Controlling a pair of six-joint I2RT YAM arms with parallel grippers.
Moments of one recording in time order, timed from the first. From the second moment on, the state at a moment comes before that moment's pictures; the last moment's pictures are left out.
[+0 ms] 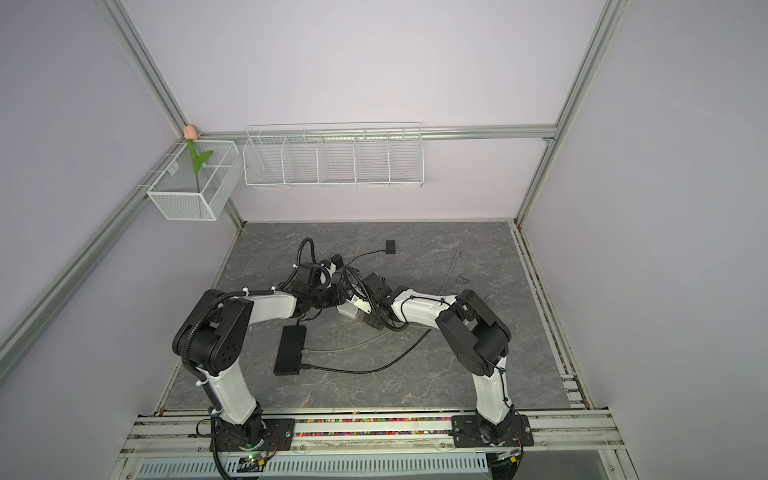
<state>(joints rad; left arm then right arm) -0.41 1.83 0.88 0.14 0.36 -0.51 0.82 1.95 1.23 -0.34 0.05 -0.36</state>
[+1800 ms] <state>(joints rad) -0.44 1.79 0.81 0.22 0.29 -0.50 0.82 2.01 1.34 -0.44 -0.05 -0.23</state>
